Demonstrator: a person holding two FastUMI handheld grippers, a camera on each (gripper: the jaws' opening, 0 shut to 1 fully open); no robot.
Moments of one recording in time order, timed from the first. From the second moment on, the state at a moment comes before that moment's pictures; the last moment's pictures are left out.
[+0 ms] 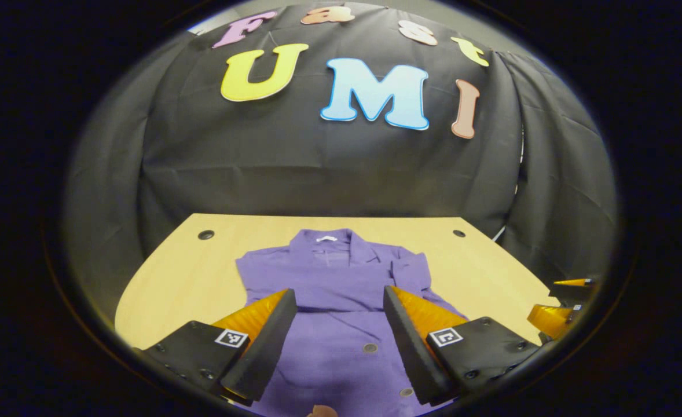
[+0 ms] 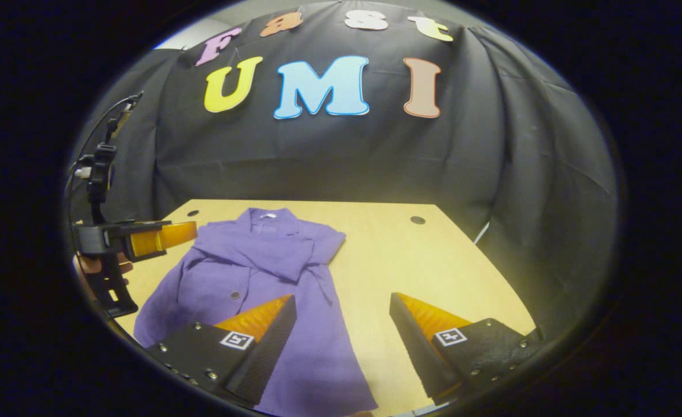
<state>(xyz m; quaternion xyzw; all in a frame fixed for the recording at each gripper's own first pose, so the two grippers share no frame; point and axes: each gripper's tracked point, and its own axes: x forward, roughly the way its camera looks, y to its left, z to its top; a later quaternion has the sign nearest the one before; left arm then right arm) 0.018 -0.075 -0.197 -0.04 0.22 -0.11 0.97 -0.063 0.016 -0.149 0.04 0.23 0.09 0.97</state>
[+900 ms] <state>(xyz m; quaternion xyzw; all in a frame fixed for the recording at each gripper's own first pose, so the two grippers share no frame) -0.156 0.056 -0.308 -0.06 0.34 -0.06 0.94 -0.143 0.015 -0.261 0.00 0.35 0.06 0.93</state>
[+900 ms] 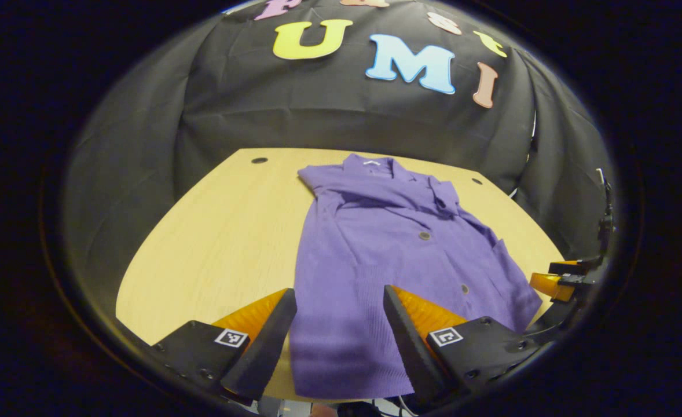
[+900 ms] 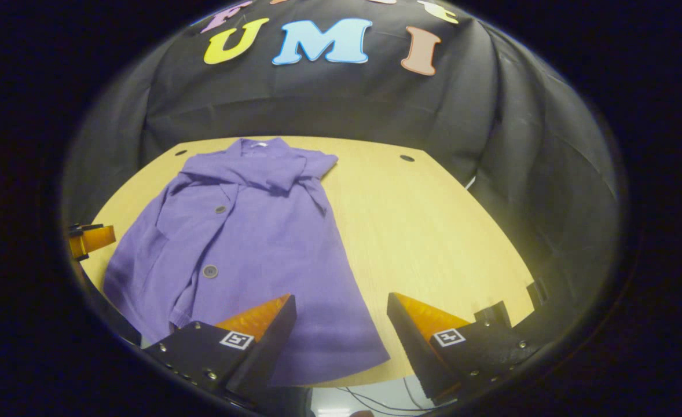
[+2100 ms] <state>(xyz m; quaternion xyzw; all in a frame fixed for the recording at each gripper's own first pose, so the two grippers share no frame) -0.217 0.034 -0.366 0.01 0.40 -0.08 0.91 -0.167 0.034 -0.299 0.07 0.42 0.06 0.90</state>
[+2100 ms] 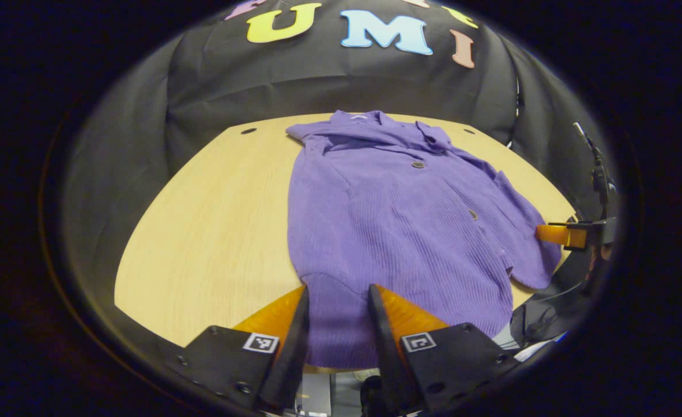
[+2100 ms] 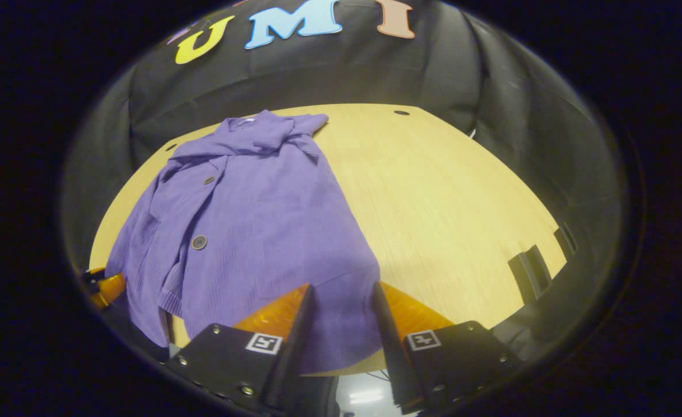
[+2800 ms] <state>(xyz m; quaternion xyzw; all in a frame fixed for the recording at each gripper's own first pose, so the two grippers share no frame) -0.197 0.000 -0.322 -0.10 0.39 -0.11 0.91 -0.155 0.060 -0.258 0.11 0.41 0.10 0.90</state>
